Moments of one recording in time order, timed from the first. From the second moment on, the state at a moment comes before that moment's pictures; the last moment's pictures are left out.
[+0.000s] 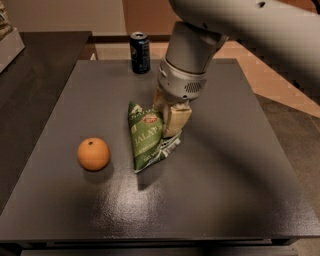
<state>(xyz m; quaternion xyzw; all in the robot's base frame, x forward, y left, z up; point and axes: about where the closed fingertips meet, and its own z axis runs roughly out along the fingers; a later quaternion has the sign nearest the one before) 0.483 -0.018 0.877 -0.82 0.56 0.10 0.09</state>
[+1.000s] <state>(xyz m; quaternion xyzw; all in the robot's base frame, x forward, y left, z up) 0.476 -0.001 0.877 -0.83 0.54 0.09 0.09</state>
